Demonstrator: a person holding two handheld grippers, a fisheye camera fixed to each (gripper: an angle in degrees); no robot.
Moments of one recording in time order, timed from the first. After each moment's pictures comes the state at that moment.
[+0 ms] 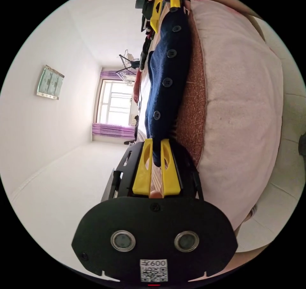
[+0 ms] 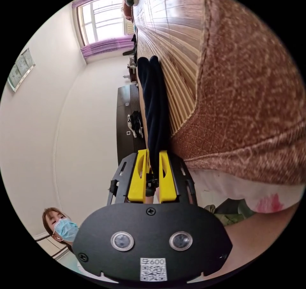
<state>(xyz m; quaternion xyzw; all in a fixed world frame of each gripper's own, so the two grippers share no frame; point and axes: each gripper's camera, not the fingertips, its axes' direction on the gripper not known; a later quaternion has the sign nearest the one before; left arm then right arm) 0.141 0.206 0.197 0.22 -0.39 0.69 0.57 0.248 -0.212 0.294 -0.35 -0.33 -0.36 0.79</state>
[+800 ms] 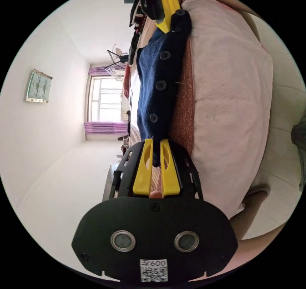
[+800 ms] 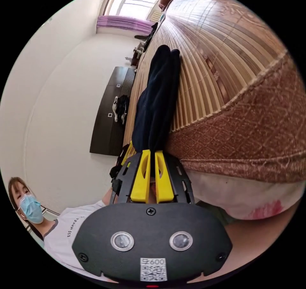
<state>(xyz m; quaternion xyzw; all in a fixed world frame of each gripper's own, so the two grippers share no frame) 0.082 0.188 0.148 0.13 -0.42 0.73 0.53 0.264 -0.120 0.269 -0.28 -0.25 -0.52 0.77</state>
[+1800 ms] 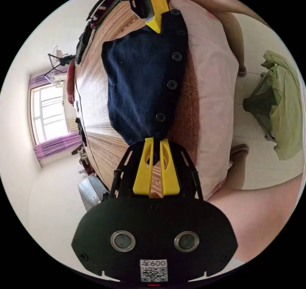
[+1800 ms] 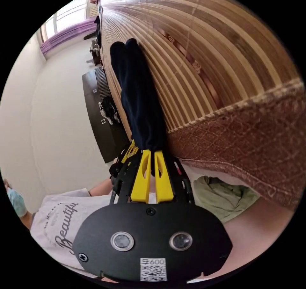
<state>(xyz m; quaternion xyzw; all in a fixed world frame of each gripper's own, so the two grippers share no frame) 0.020 -0.046 -0.067 -0.12 -0.30 0.78 0.53 0.158 -0.160 0.211 -0.43 -0.15 -0.33 0.83</state>
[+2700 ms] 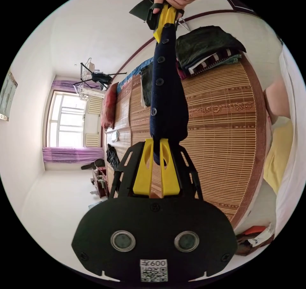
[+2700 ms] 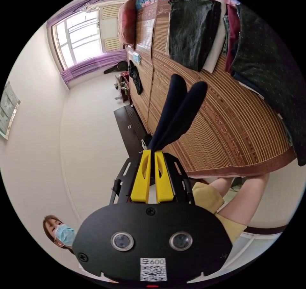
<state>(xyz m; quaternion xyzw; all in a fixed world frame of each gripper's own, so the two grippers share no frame) 0.305 -0.440 -0.386 0.01 -0.19 0.78 0.59 -0.156 -0.431 -0.180 -0.35 -0.24 -0.26 0.87</state>
